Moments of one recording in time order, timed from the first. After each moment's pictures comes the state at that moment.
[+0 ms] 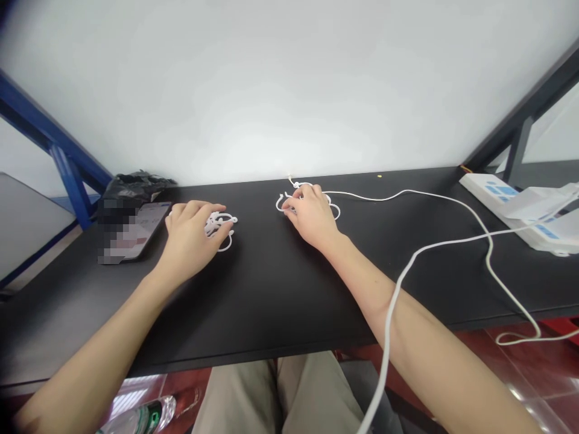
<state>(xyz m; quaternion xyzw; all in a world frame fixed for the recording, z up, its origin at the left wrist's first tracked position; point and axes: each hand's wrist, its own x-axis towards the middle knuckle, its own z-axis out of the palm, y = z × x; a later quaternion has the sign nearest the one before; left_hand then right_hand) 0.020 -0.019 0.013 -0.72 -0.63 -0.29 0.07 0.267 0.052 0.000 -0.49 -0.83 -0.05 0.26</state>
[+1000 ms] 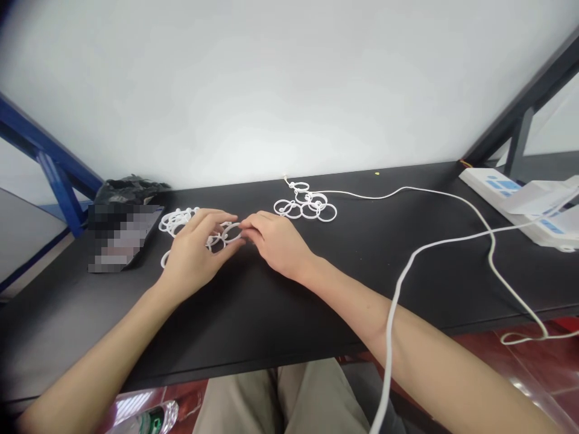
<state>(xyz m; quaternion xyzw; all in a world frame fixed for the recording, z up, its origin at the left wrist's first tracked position) 0.037 -0.027 0.012 -0.78 -0.50 -0.37 0.00 0.221 0.001 0.015 -0.35 -0.82 0.21 0.39</state>
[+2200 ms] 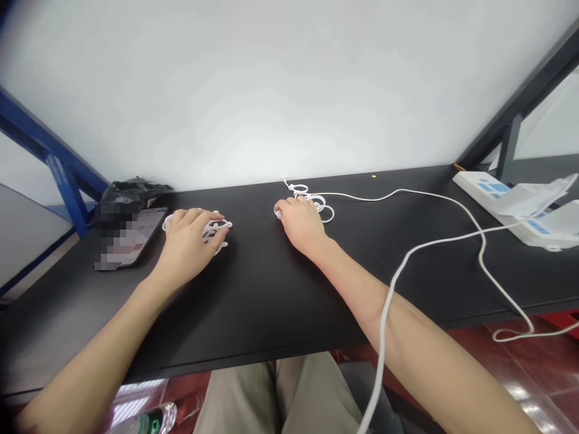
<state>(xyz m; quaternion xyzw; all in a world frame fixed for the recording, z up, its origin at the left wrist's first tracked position) 0.017 -0.017 0.008 -0.75 -0.60 -0.26 0.09 0.252 0.044 0.004 -0.51 -0.83 0.00 0.22</state>
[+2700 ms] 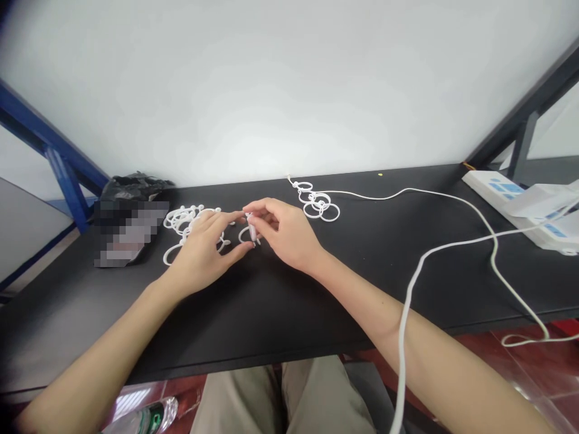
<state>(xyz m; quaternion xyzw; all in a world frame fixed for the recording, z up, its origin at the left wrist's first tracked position) 0.034 -0.027 0.016 -0.82 -0.48 -0.30 -0.02 0.225 -0.001 0.028 -0.35 -0.73 0.38 0.44</state>
